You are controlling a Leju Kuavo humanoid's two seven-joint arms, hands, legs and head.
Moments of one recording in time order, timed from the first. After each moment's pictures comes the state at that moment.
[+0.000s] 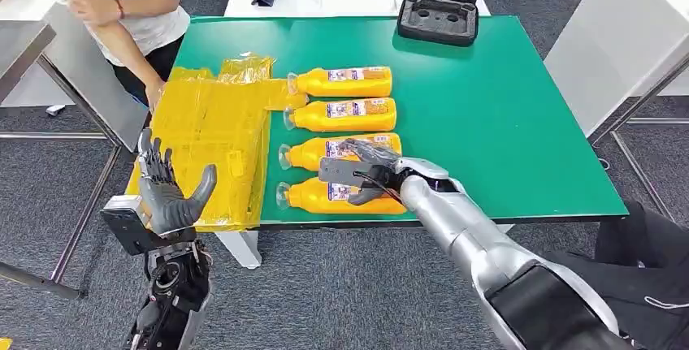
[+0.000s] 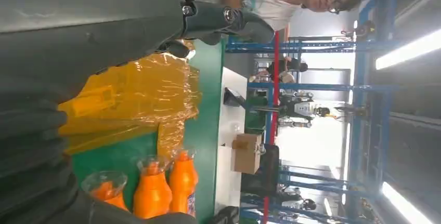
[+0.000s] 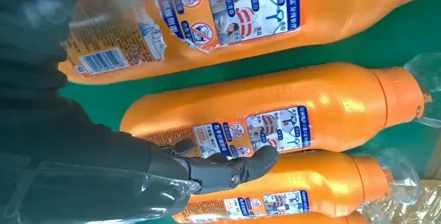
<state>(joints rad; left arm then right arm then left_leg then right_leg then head) -0.21 -0.17 -0.13 -1.26 -0.11 0.50 -0.66 -0.84 0.05 0.64 -0.55 0.52 0.25 -0.14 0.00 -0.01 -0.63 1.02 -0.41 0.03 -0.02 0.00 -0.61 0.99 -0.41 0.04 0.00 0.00</state>
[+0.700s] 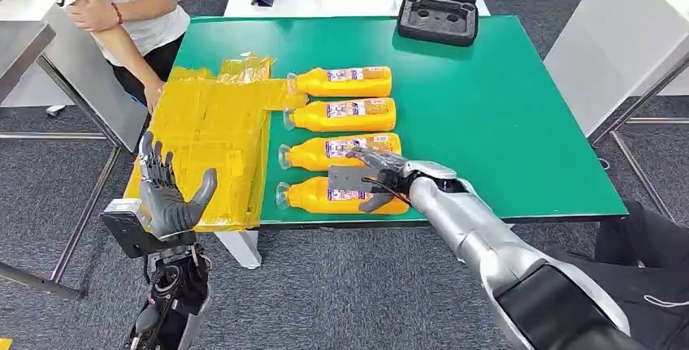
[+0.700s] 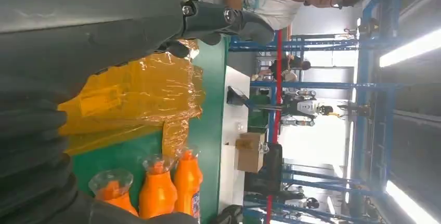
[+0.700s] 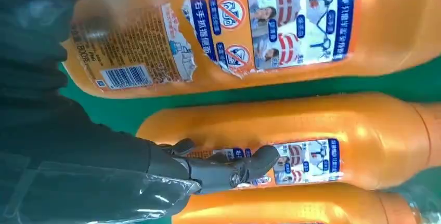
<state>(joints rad) -0.20 -0.16 -0.13 -1.26 -0.11 0.49 -0.66 -0.84 0.01 0.70 -0.55 0.50 0.31 -0.16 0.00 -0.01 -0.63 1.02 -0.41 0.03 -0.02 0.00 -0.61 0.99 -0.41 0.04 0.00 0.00</state>
